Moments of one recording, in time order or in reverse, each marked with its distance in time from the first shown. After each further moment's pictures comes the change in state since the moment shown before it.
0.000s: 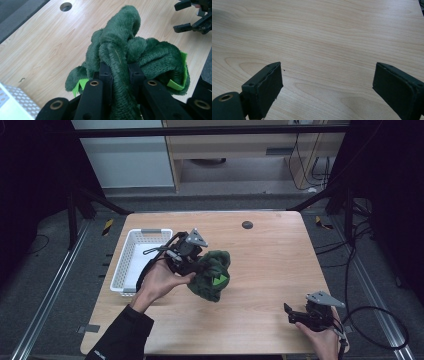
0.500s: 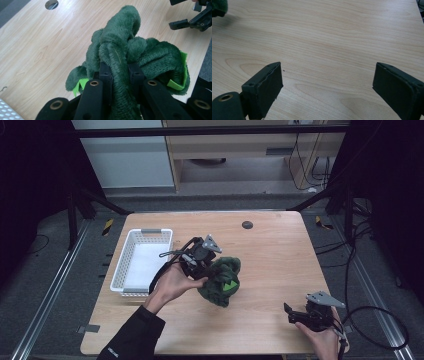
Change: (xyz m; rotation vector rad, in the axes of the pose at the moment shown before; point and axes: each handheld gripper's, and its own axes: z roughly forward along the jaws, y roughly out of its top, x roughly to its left) left arm -0.011 0.006 0.032 0.032 -0.035 0.020; right arm 0.001 0.001 -0.001 -0.007 -0.003 0.000
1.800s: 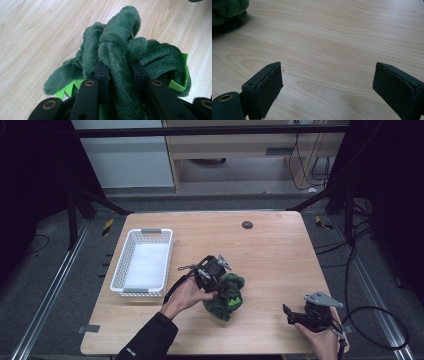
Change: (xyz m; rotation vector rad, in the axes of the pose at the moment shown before) left arm -0.005 -0.029 0.081 0.112 -0.068 -0.014; right arm 0.002 -0.002 0.002 0.016 0.015 -0.016
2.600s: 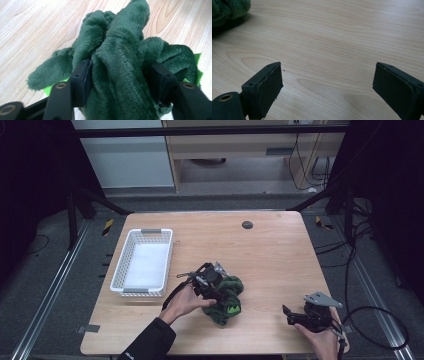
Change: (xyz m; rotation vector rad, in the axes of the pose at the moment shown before) left arm 0.001 -0.022 0.019 -0.015 -0.012 -0.019; right arm 0.001 -0.001 0.000 0.013 0.005 0.005
